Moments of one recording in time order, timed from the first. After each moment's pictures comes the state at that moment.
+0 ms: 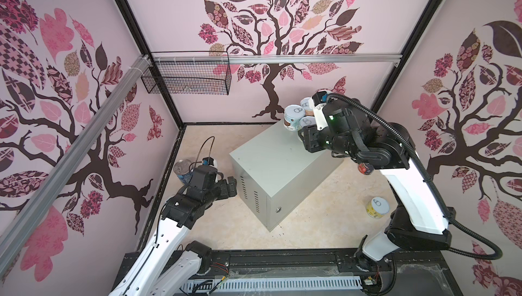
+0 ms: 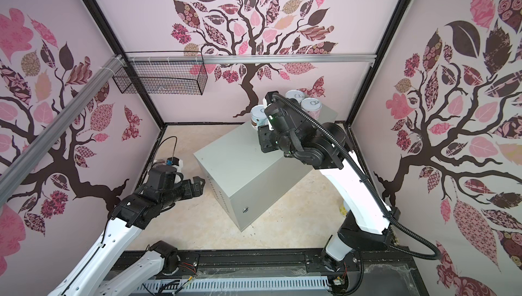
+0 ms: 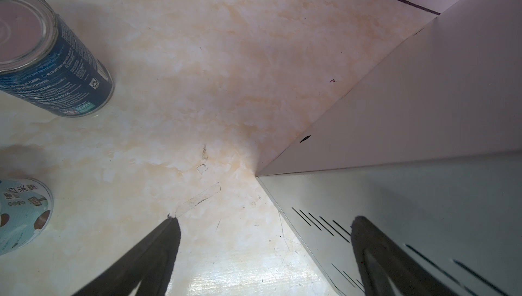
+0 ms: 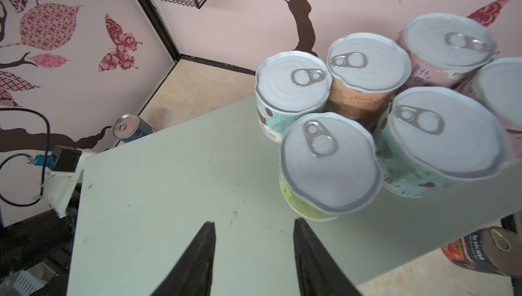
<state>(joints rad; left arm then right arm) -0.40 0.80 0.87 -0.85 -0.10 -0.47 0.89 1.60 2.34 -1.33 0.35 0.37</state>
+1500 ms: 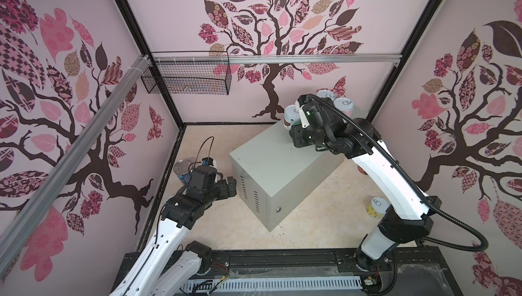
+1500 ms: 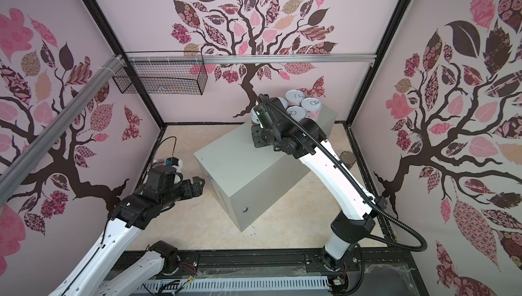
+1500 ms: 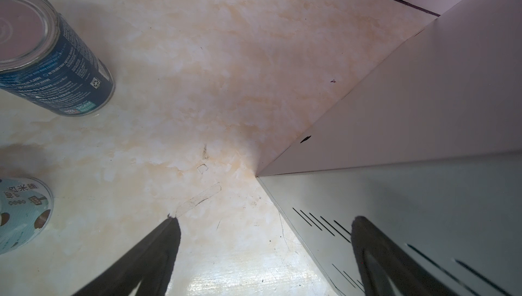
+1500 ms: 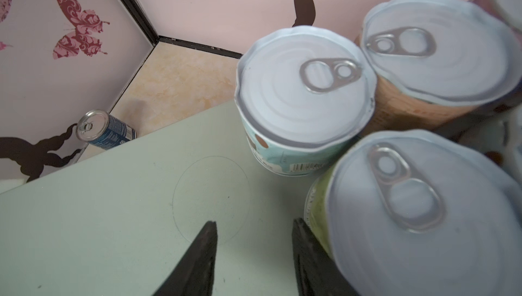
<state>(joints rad) -0.39 0.80 0.87 -0.85 -0.10 -0.47 0.78 1.66 2.18 -1.18 0.27 0.34</state>
